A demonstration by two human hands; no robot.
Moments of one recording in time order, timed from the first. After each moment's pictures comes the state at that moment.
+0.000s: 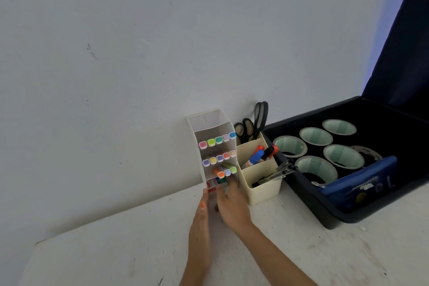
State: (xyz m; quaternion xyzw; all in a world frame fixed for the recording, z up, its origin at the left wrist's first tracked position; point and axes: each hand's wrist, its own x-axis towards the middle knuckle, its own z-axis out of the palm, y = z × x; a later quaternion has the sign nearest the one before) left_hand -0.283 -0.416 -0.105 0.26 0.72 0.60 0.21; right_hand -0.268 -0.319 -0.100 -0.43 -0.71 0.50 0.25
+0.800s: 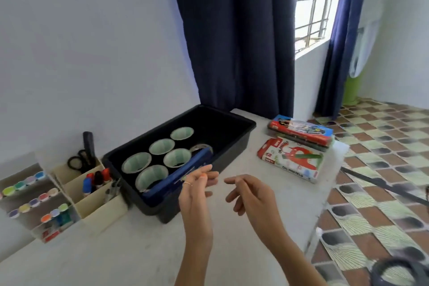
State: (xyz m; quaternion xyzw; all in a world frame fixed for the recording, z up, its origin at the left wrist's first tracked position) left_hand 0.018 -0.291 0.011 0.35 0.56 0.69 0.31; right_hand 0.118 -0.266 -0.002 -0.45 -0.56 0.50 0.48
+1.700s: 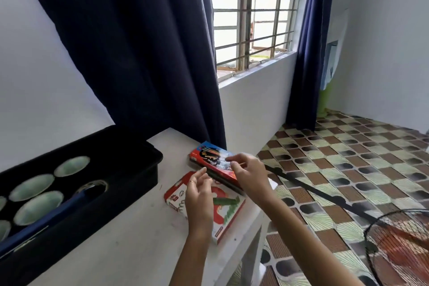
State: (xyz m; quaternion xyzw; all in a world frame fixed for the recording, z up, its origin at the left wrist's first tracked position) left_hand 0.247 -0.070 -0.030 0.29 0.59 0.62 0.42; right_hand 0.351 -0.009 -0.014 -0.53 -0.66 0.32 0.42
